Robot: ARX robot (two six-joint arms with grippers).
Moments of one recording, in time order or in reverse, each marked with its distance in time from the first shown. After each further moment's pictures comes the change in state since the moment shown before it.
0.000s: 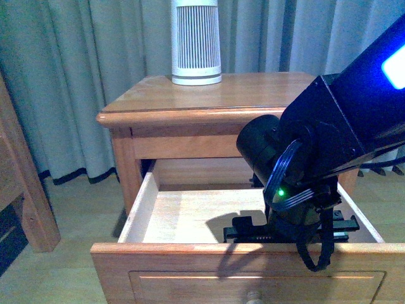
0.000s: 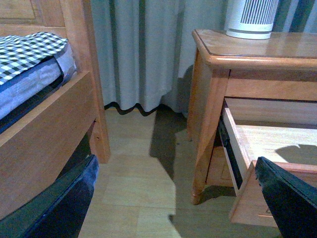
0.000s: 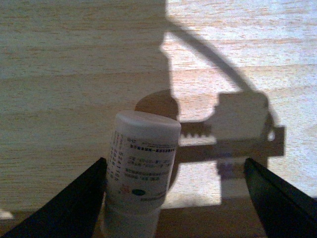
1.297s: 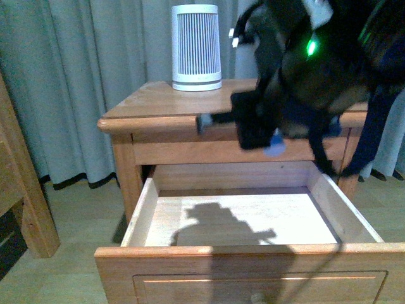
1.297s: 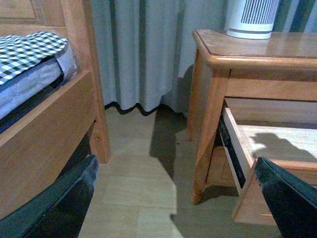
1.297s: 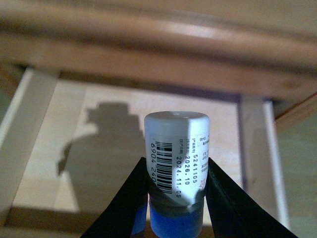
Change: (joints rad) left arm 0.000 0.000 0.000 0.000 0.000 0.000; right arm 0.113 -0.488 -0.204 0.276 0.194 -0.196
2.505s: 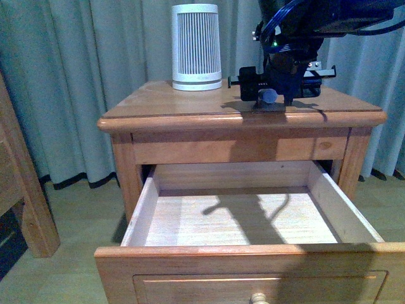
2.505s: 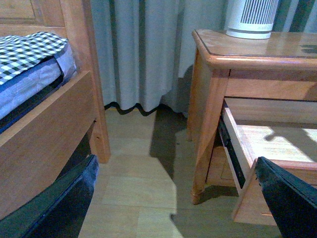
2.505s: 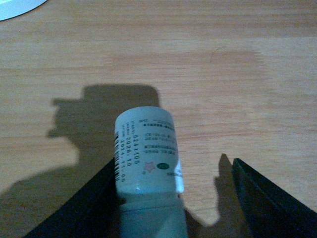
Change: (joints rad) left arm 0.000 0.000 0.000 0.000 0.000 0.000; right arm -0.248 0.679 1.020 -0.257 -0.095 -0.038
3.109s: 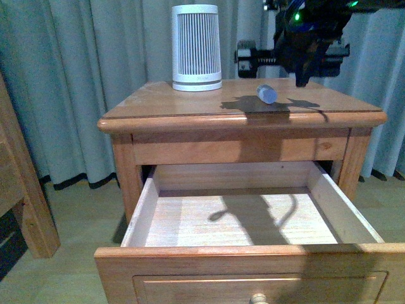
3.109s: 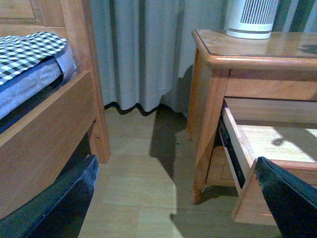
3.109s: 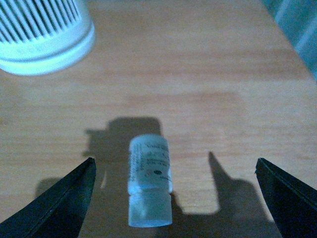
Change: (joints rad) left arm 0.000 0.000 0.000 0.000 0.000 0.000; right arm -0.014 -0.178 -0.224 0.201 -0.072 -0.024
